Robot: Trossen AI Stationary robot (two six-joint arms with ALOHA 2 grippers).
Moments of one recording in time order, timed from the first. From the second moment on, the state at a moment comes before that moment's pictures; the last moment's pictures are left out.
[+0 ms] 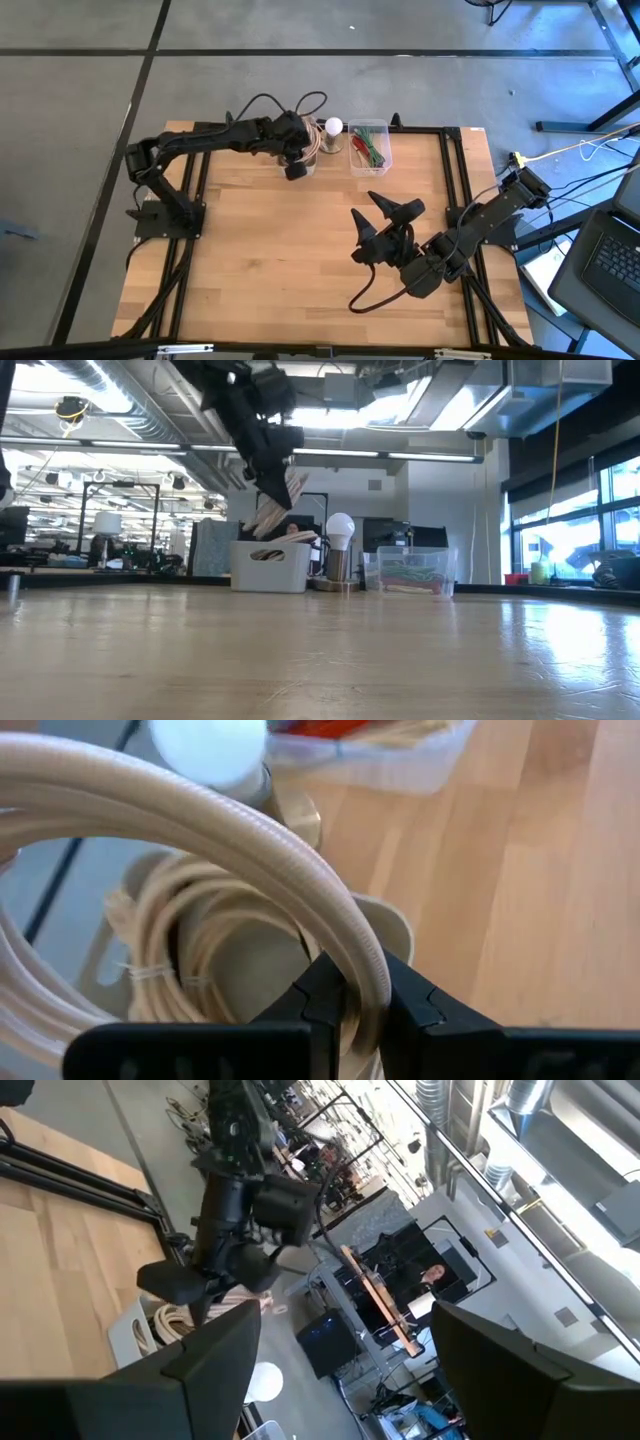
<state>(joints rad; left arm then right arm) 0.45 1.60 1.24 -0.53 -0.09 0.19 0.66 1.61 1.44 -0.08 1.57 -0.62</state>
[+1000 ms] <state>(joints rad) 0.53 1.81 1.24 -0.47 0.02 0.23 0.66 1.61 1.44 -0.10 1.57 -0.62</state>
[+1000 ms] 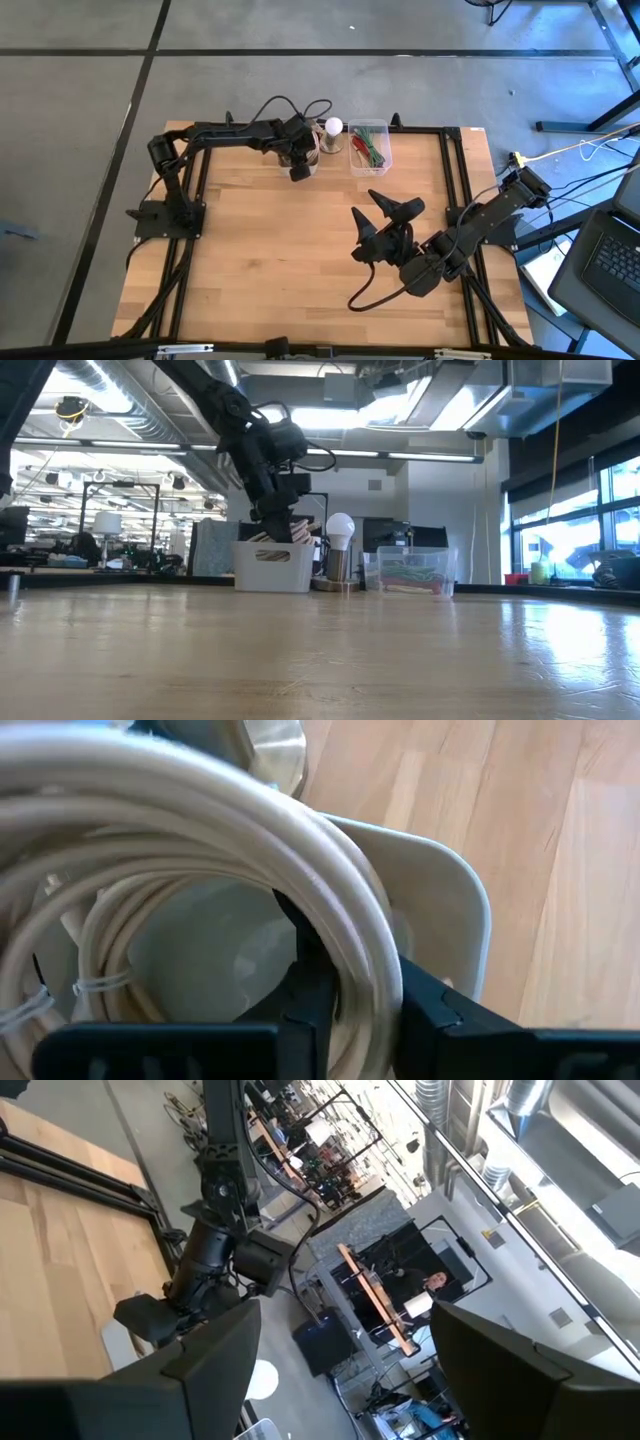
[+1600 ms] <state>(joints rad) 0.49 1.62 1.24 -0.46 -0.11 0.28 0.66 1.61 1.44 -0.11 1.57 -0.62</state>
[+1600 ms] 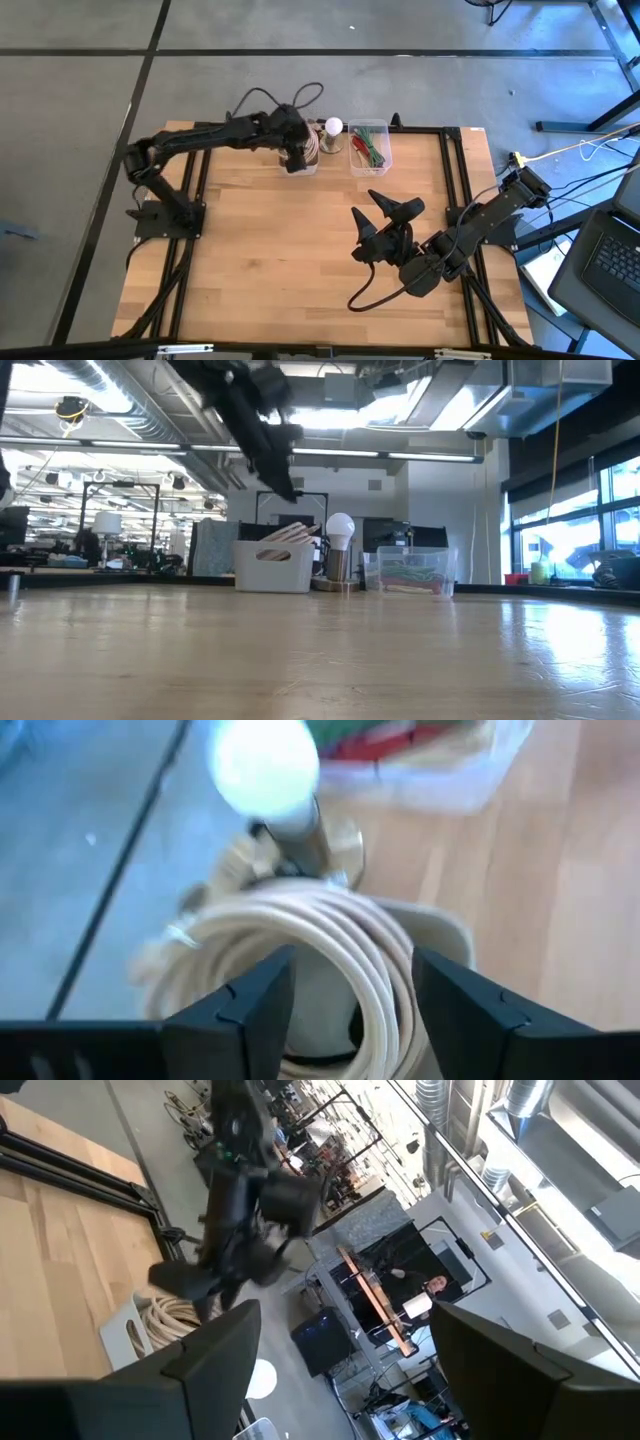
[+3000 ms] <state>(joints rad) -0.23 0.69 0.74 -0.35 -0.12 0.10 0.35 1.46 1.35 -0.97 0.45 0.27</state>
